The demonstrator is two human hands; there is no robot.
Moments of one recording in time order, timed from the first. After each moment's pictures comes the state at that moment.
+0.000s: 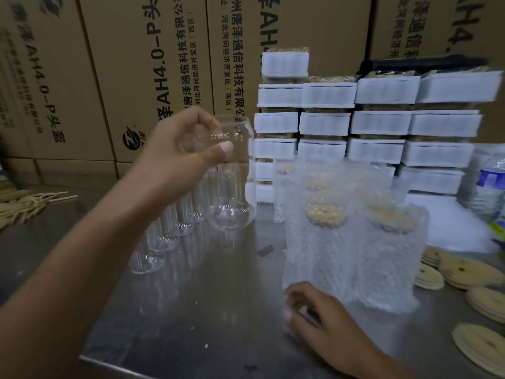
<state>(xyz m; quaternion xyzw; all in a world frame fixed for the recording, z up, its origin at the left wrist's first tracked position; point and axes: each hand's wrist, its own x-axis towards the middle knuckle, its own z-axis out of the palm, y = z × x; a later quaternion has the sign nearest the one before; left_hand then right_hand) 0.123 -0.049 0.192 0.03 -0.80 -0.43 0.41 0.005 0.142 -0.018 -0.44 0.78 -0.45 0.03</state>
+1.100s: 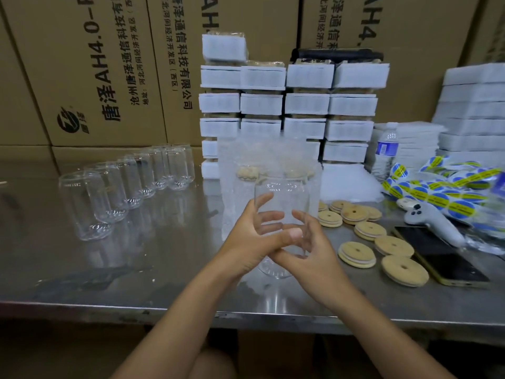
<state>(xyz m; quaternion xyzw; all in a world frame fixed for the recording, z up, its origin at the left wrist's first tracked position) 0.102 0.103 0.036 -0.08 -0.73 -0.67 0.12 0.070 0.236 0.007 -0.27 0.70 -0.66 -0.02</state>
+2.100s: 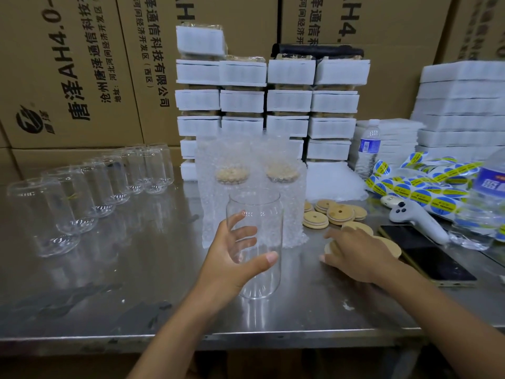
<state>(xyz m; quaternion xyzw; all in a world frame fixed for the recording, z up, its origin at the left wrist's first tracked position) 0.096 0.099 0.007 -0.05 -0.74 -0.65 0.17 -0.031 0.326 0.004 -0.17 0.98 -0.05 -0.10</state>
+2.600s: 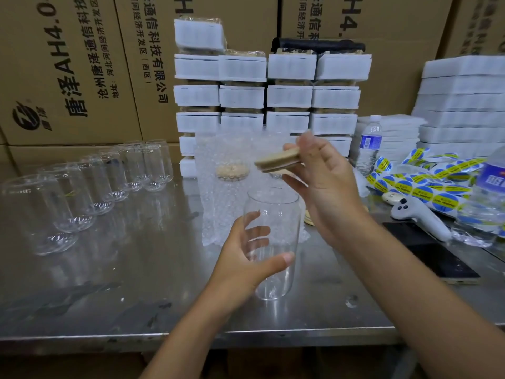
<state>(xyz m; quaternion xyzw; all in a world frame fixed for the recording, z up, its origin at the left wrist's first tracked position) 0.088 0.115 0.004 -0.05 -0.73 -0.66 0.16 0.041 0.238 0.104 -0.27 0.54 -0.79 -0.08</state>
